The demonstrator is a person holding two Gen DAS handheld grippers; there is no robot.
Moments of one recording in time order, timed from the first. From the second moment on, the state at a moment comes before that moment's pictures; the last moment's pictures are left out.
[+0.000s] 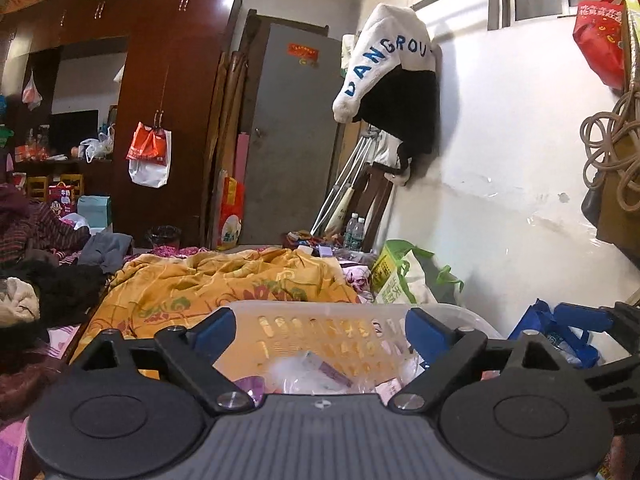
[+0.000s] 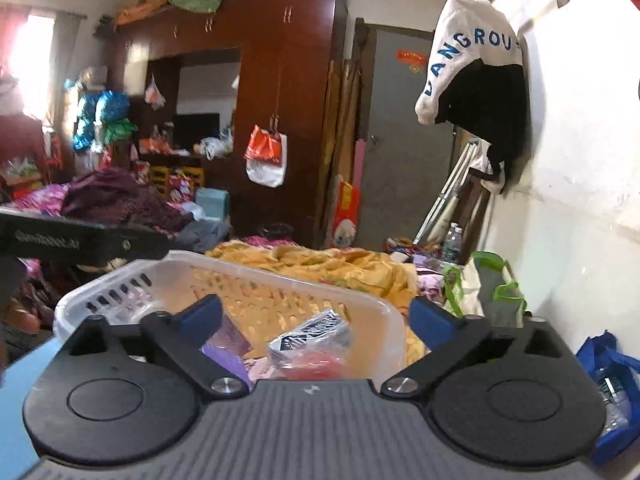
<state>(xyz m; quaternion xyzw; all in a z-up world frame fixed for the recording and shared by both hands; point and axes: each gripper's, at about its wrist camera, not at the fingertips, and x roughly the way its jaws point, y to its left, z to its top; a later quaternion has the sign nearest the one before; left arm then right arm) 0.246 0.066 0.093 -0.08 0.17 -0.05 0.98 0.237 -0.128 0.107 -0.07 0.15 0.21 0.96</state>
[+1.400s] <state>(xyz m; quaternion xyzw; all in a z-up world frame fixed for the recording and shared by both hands) 0.160 0.018 0.061 -0.01 0.19 -0.03 0.98 0.198 -0.173 0.081 -0.04 0.17 0.19 0.97</state>
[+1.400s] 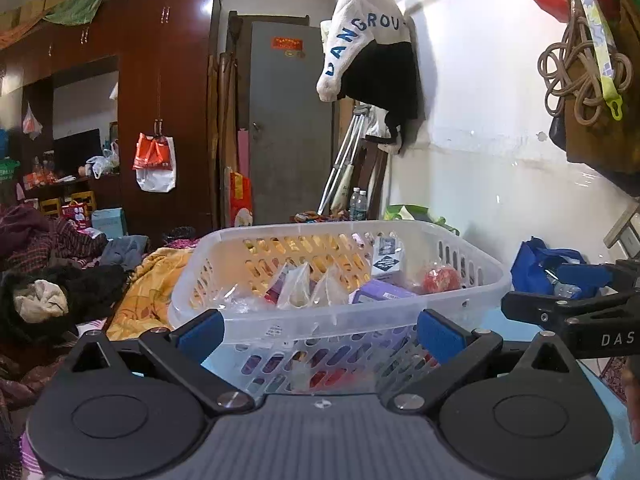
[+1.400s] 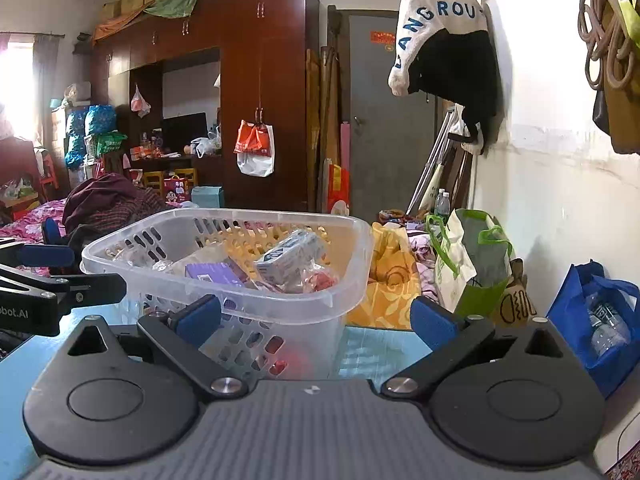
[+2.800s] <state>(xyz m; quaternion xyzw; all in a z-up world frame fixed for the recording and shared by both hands) 0.163 0.020 0.068 -0.01 0.20 -0.03 0.98 0.201 -0.172 0.086 -0.04 0.18 0.18 0.97</state>
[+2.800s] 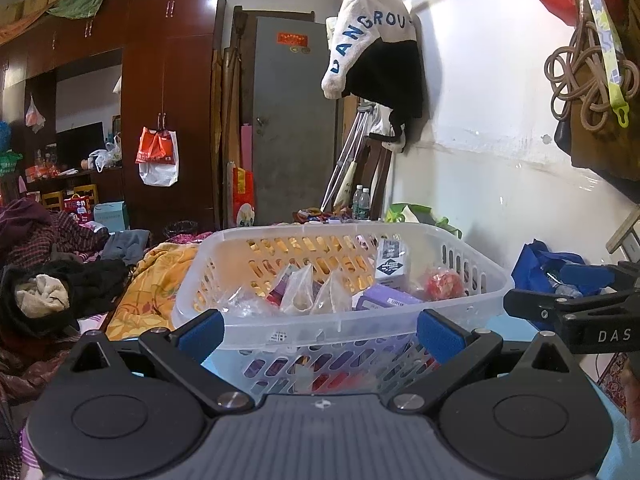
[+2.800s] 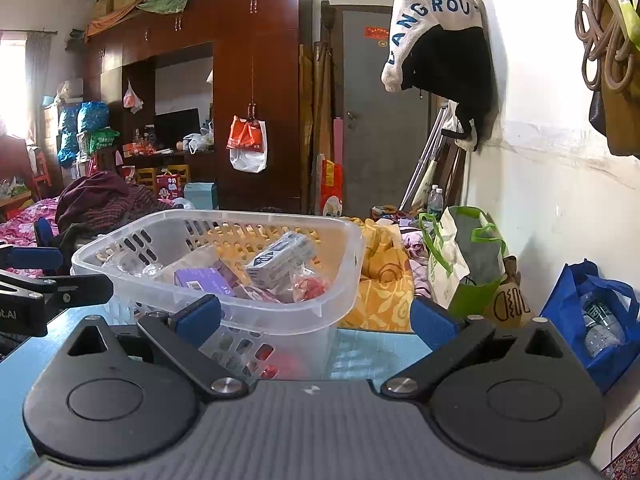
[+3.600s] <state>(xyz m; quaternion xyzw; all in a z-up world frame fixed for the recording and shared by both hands) 0.161 0.015 0.069 -0.01 0.19 -0.04 0.98 0.200 -0.174 0.088 -0.04 0.18 0.18 0.97</state>
